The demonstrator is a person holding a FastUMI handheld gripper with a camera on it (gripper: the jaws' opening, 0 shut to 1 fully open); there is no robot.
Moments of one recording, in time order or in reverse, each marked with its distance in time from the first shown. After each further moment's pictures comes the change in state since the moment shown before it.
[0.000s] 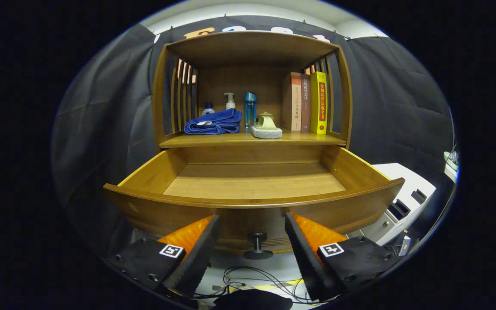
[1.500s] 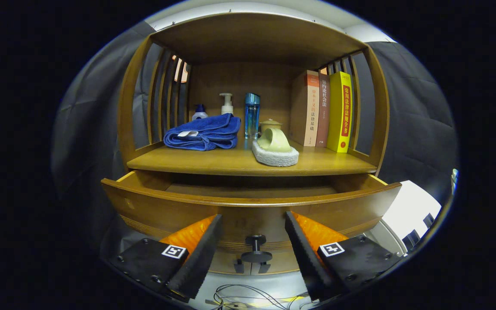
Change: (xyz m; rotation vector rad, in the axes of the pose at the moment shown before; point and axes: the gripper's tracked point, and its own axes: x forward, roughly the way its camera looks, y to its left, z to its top) arm 0.146 -0.001 0.047 -0.036 -0.012 0.000
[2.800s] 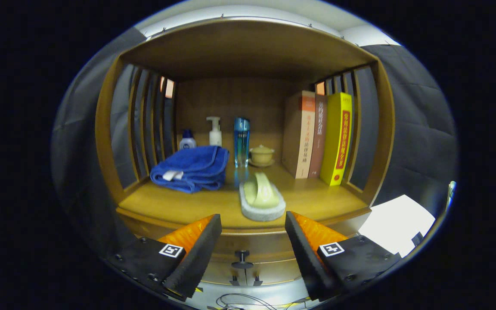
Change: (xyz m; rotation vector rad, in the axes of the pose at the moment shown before) arm 0.014 -0.036 0.130 0.032 -0.093 -0.033
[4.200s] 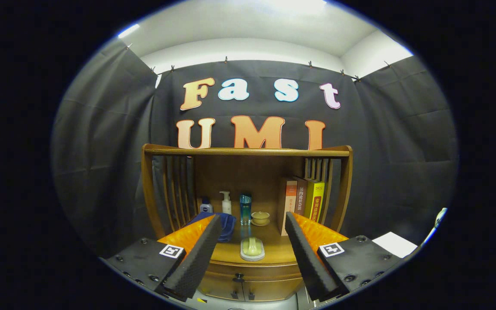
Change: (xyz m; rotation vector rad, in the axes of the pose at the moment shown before) arm -0.141 -0.028 0.205 -0.002 -0.251 0.098
